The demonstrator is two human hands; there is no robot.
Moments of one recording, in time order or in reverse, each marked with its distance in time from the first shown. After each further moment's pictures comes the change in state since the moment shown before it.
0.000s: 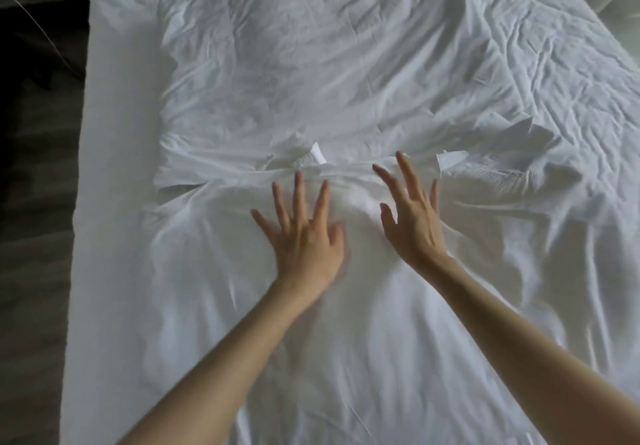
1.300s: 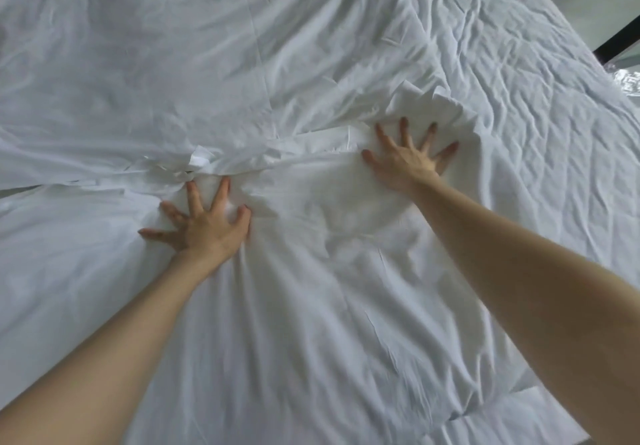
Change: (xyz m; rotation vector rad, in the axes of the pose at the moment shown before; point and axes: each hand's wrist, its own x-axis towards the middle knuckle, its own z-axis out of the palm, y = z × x) left_hand 0.051 0.026 0.085 0.272 -0.390 -0.404; right_hand 0.063 0.189 -0.035 -0.387 -0.464 0.513
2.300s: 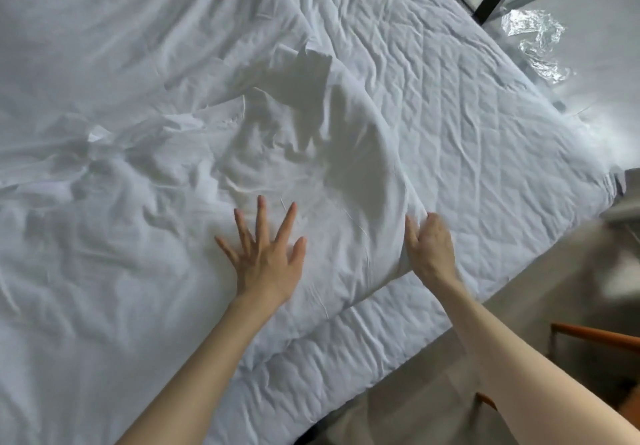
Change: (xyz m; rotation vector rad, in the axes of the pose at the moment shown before) left_hand -0.220 0.100 0.065 -0.076 0.042 0.561; right_hand -0.249 0.206 0.077 0.640 0.225 0.418
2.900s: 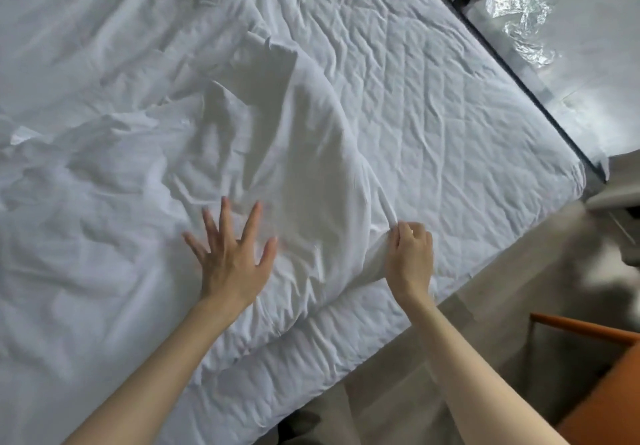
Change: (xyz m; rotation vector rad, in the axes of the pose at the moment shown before) left_hand 0.007 0.042 0.025 0.048 0.079 0.050; right_hand 0.013 0.054 -0.011 -0.046 0.145 -0.052
